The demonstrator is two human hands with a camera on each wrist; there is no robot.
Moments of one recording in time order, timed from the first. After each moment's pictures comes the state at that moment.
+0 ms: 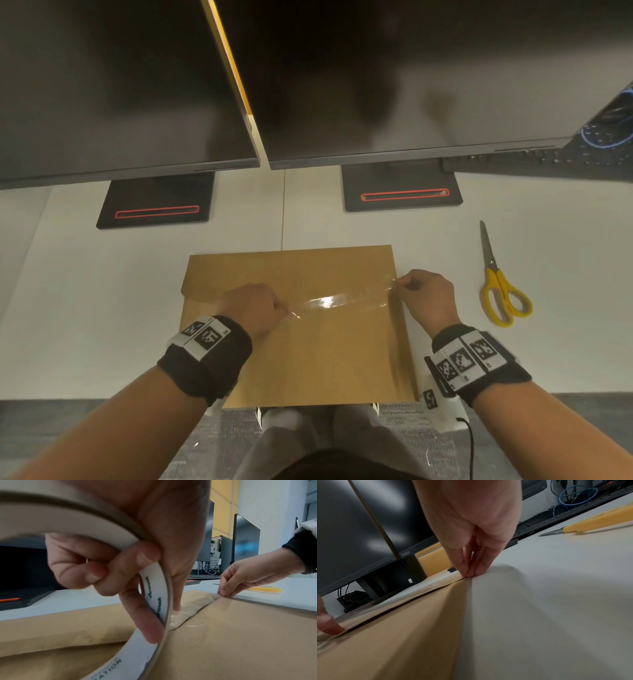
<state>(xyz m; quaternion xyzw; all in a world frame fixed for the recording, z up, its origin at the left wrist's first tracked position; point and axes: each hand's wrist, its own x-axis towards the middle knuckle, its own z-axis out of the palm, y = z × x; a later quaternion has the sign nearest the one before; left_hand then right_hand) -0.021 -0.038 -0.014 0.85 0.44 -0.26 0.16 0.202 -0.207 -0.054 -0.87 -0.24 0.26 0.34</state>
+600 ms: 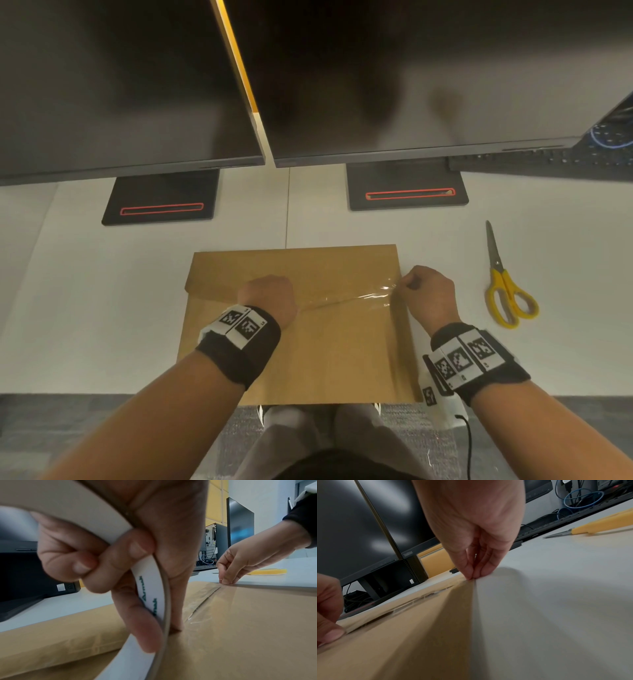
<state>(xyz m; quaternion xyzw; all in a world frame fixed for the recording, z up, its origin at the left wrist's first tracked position) 0.010 -0.047 -0.010 0.84 0.43 -0.33 0.07 0.201 -0.200 -0.057 -0.89 -0.26 0.24 0.29</state>
